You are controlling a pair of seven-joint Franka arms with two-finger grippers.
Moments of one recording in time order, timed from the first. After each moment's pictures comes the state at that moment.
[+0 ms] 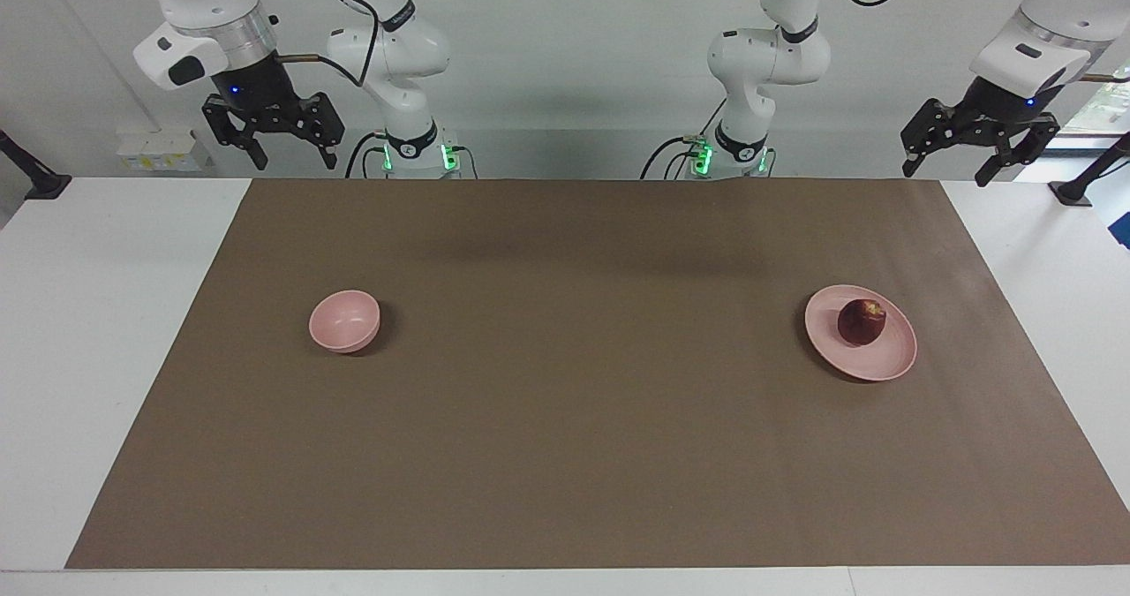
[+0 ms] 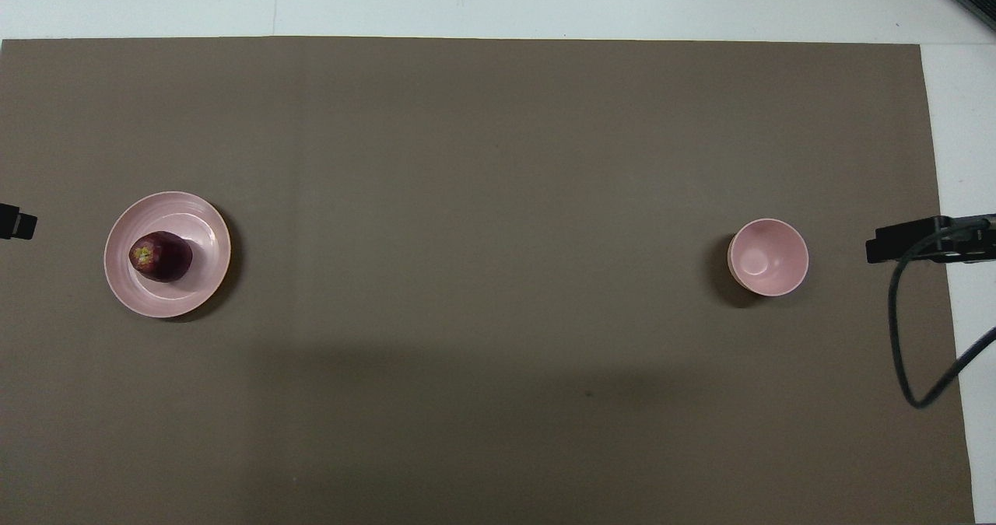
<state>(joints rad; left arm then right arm) -0.14 0.00 0.16 -1.44 -0.02 1.46 0.27 0.08 -0.10 -0.07 -1.60 0.01 1.51 0.04</state>
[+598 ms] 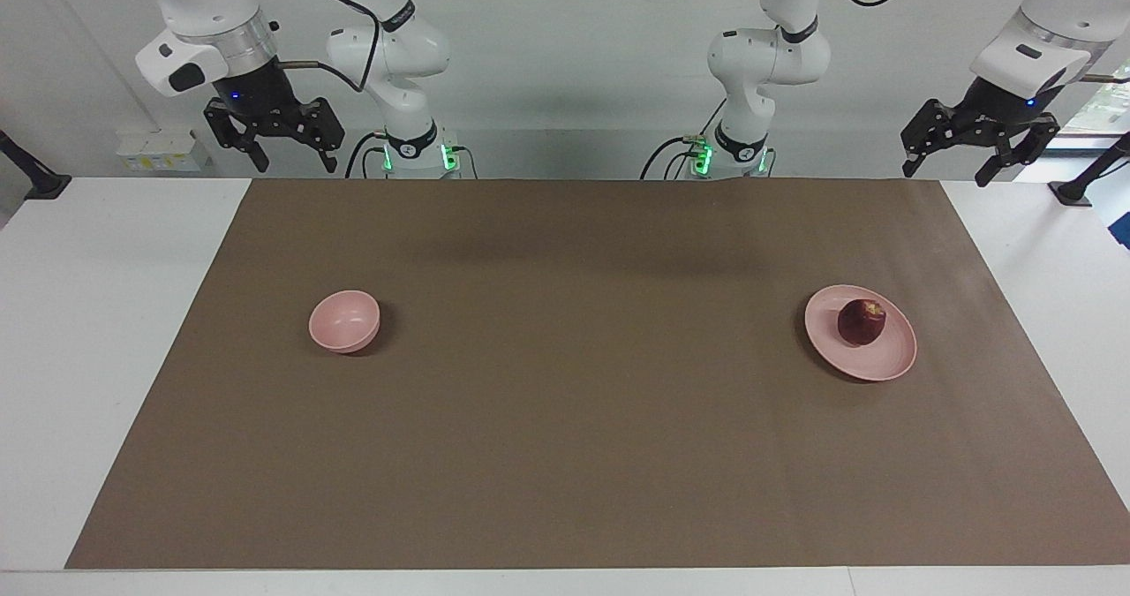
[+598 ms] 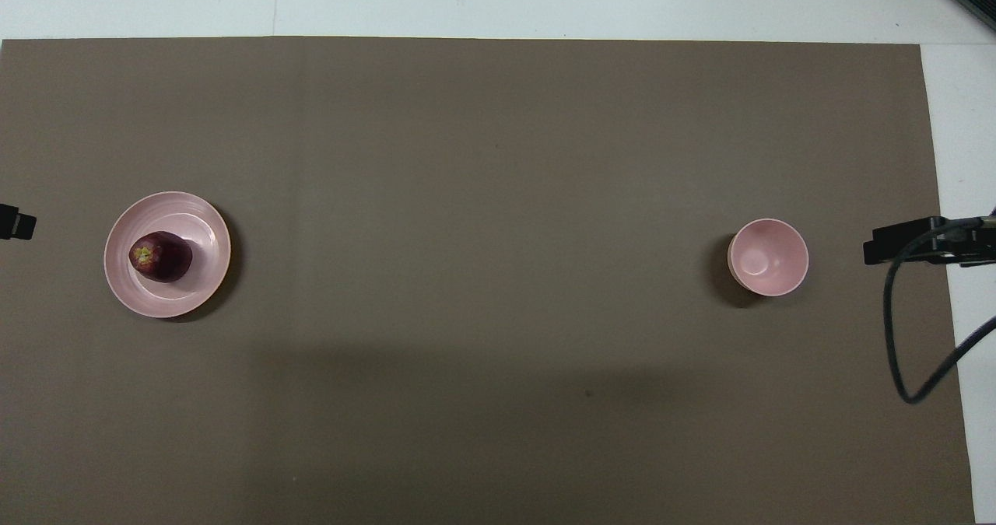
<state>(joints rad) -0.14 0.00 0.16 -1.44 -0.02 1.46 0.27 0.08 -0.10 -0.07 -1.61 0.01 1.51 0.05</state>
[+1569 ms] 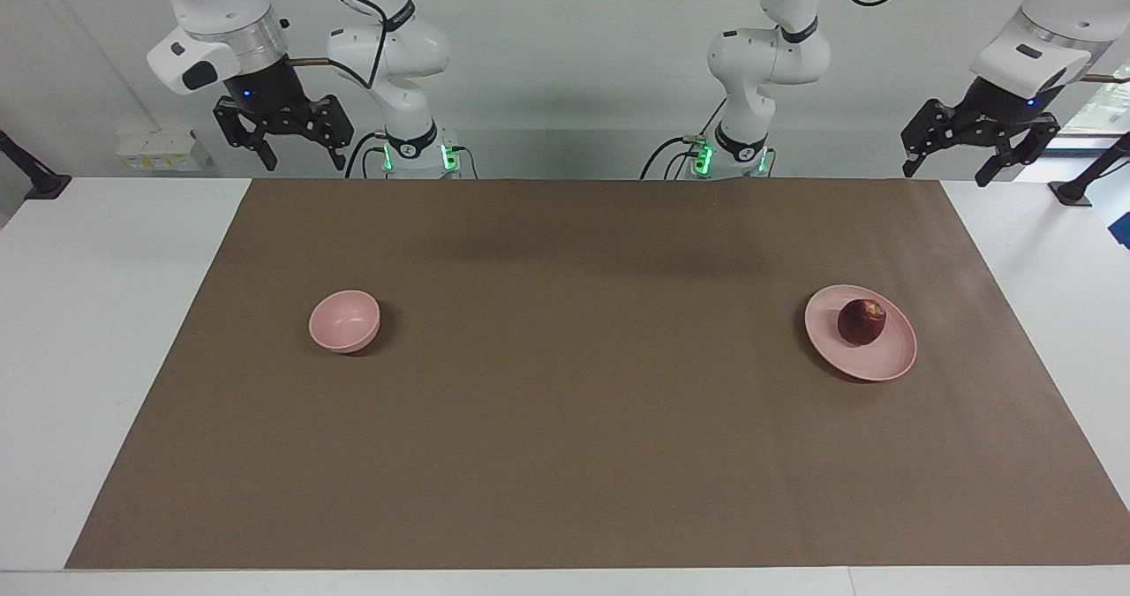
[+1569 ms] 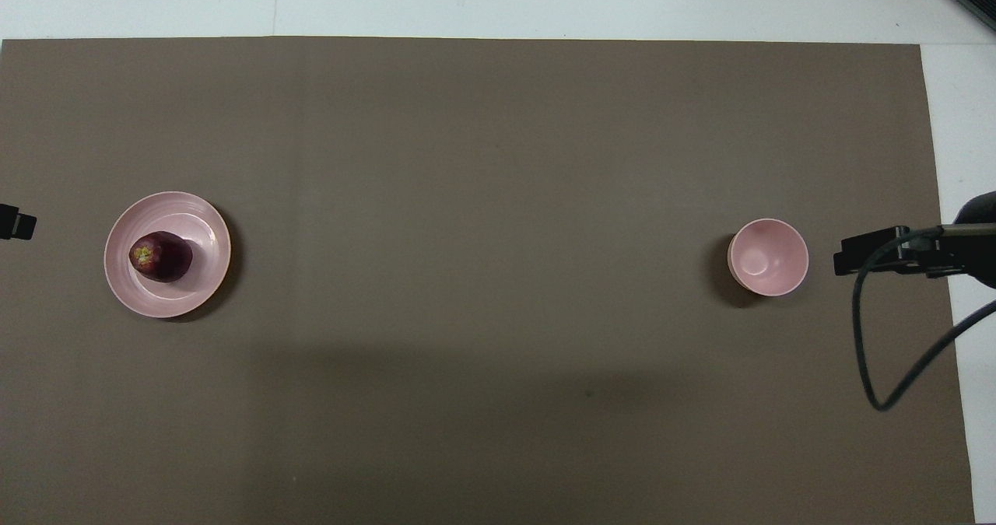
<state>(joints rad) -0.14 0.00 0.16 -1.44 -0.02 1.46 0.27 0.10 -0.10 -0.06 -1.65 0.06 1.50 0.10</state>
